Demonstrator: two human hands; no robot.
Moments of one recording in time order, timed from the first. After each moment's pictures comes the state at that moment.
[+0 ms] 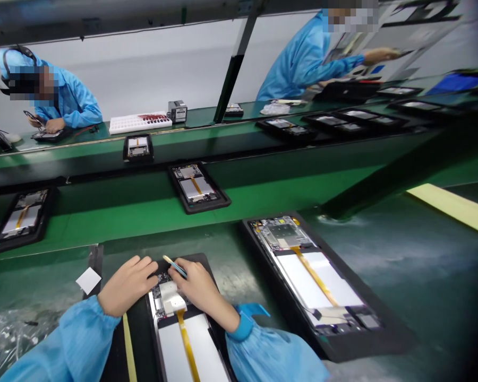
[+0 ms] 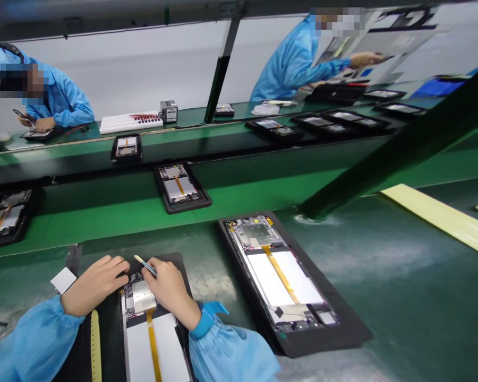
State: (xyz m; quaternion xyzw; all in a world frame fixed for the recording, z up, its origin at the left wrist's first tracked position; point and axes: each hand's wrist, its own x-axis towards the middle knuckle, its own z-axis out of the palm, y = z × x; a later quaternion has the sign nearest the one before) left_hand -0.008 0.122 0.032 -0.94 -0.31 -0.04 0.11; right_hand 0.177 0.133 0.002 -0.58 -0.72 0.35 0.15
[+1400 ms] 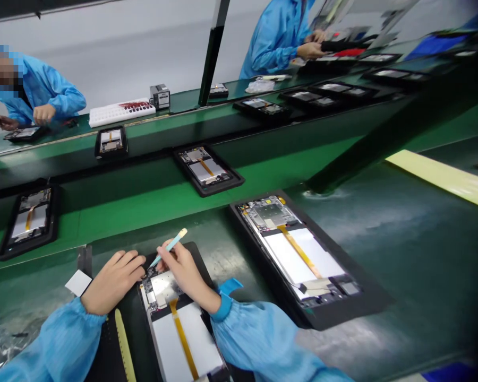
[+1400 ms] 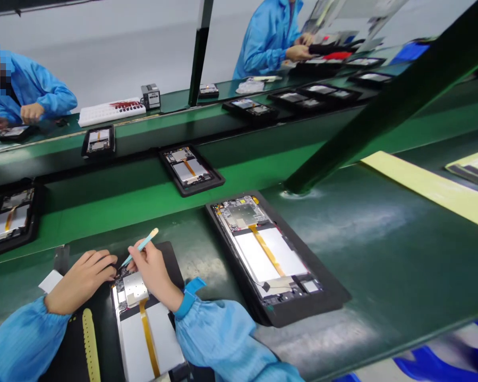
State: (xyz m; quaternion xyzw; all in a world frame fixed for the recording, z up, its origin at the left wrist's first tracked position) left_hand -0.022 0.126 0.027 -0.94 -0.32 -0.06 0.07; right_hand 0.160 0.135 -0.015 -0.45 -0.45 0.60 0.48
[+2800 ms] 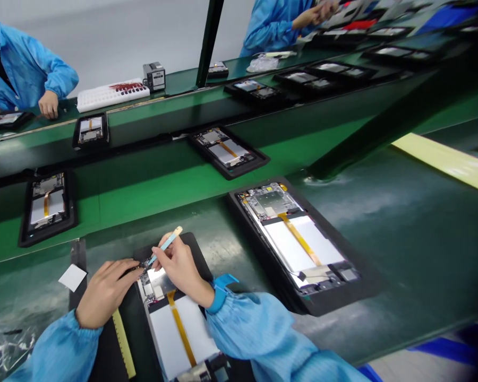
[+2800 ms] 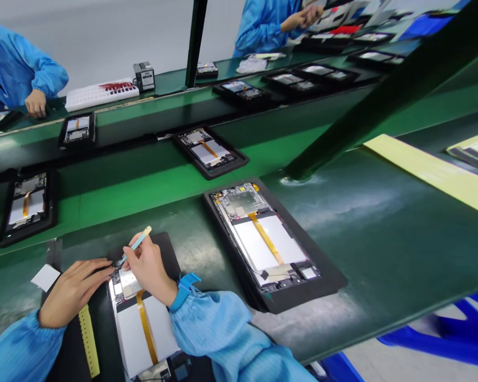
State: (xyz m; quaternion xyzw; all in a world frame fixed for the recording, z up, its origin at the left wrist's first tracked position) left_hand -0.035 0.102 0.011 -0.93 -0.36 -0.11 0.01; right_hand 0.156 0.126 -0.017 -0.49 -0.46 0.58 0.46
